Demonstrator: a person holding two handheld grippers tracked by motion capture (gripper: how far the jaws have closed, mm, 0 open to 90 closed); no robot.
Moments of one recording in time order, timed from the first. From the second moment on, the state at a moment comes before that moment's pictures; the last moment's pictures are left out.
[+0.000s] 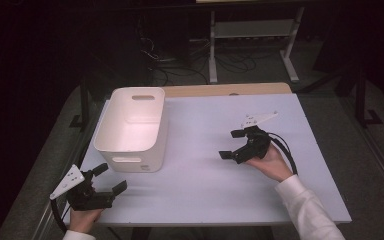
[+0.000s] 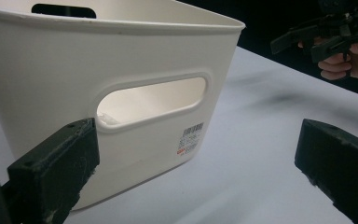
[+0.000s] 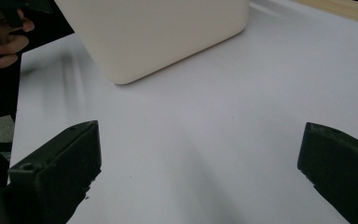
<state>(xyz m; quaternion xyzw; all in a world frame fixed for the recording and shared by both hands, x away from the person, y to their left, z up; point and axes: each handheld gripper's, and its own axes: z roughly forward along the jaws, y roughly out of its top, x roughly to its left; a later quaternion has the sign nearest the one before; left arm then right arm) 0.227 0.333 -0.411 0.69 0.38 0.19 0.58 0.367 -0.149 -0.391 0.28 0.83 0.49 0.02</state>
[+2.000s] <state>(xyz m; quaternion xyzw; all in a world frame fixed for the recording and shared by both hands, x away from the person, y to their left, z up) 0.226 0.334 -0.410 0.70 0.37 0.19 0.58 0.316 -0.243 -0.421 0.36 0.78 0.50 0.12</state>
